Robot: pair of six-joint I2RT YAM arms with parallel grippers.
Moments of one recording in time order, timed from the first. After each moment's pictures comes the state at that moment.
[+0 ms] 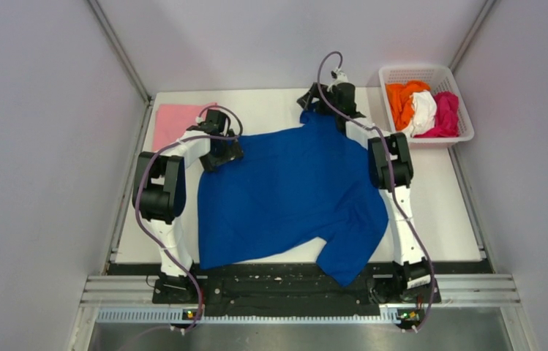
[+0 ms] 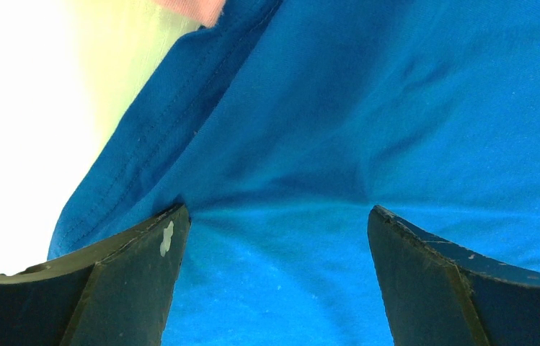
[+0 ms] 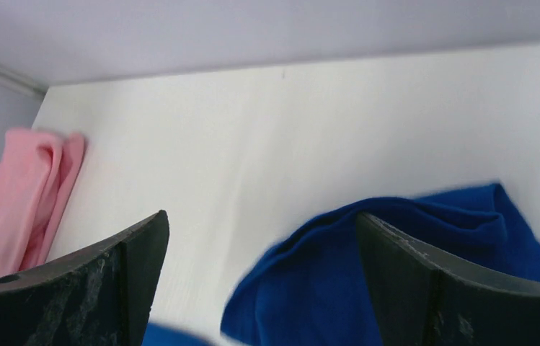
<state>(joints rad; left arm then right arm) -0.18 1.96 1.38 -0.54 -0.09 -0.60 0.26 2.60 2.06 0.30 -0.31 0.52</state>
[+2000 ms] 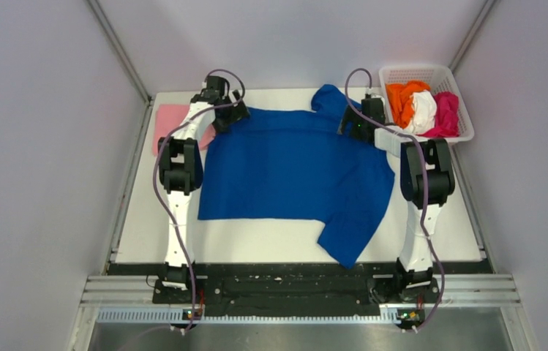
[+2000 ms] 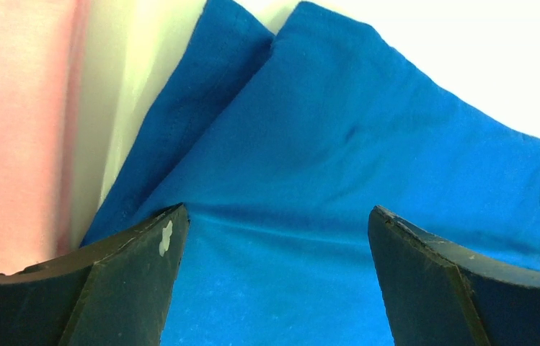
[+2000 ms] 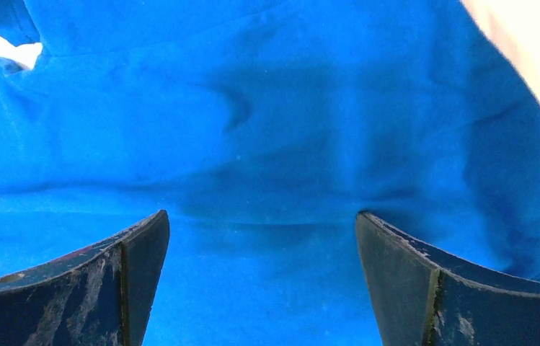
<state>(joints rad) -0.11 2.47 2.20 -0.63 0.11 -0.60 0.16 2.09 1.41 -0.03 0.06 0.42</state>
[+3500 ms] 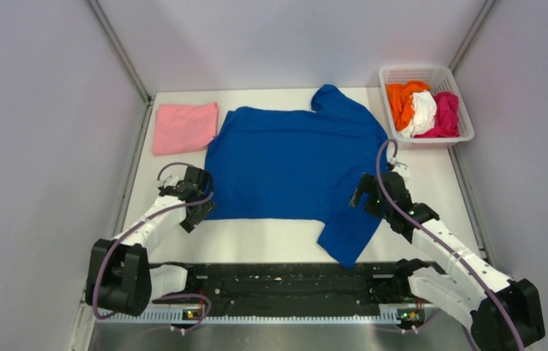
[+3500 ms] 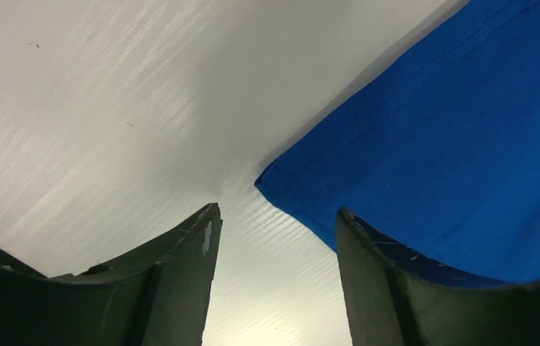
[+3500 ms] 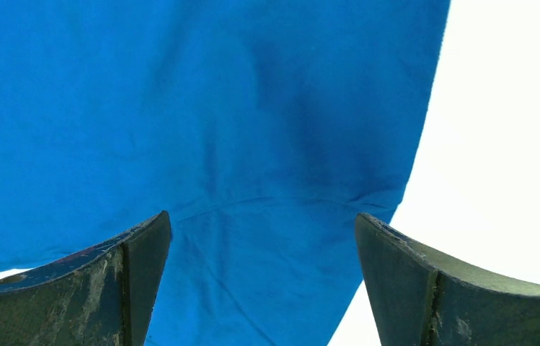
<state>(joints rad) -0.20 1.23 0.65 -0.68 -0.35 -1.02 0.41 0.89 0.52 -0.43 0.24 0.68</state>
